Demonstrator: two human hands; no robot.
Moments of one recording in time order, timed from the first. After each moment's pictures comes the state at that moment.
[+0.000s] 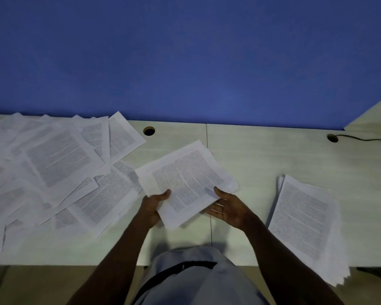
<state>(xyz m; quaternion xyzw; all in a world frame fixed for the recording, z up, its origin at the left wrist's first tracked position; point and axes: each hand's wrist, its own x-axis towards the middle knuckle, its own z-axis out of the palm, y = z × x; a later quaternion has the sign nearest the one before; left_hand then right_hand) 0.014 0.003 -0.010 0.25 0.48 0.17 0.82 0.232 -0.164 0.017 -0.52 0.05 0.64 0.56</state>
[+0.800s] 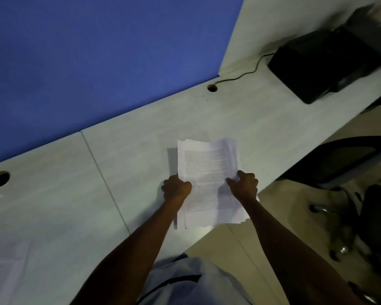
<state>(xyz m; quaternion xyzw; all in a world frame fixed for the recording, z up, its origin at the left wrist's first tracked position) 0.319 -0.203 0.002 0.75 0.43 -0.17 0.48 0.386 -0.410 0.010 -0.96 0.10 0.16 0.21</state>
